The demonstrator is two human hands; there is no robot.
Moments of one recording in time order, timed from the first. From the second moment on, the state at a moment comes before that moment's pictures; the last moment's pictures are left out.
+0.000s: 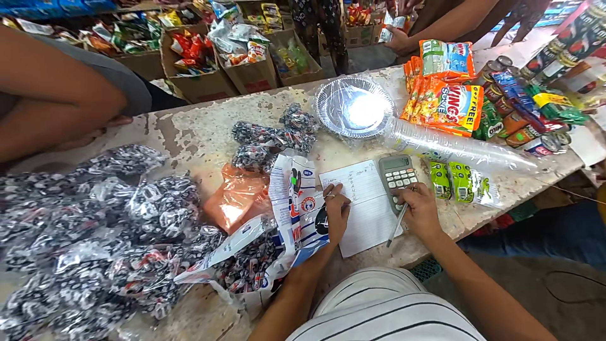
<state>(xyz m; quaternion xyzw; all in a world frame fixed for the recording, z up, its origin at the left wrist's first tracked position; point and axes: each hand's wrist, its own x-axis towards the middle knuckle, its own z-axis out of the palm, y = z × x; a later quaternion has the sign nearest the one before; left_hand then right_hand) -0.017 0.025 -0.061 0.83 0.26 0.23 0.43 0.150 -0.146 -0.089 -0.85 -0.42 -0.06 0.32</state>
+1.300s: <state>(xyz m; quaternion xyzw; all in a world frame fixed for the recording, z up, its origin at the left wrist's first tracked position) -0.017 0.026 -0.063 0.83 0.25 0.24 0.43 0.159 -0.213 -0.087 -0.87 -0.36 -0.07 0.32</state>
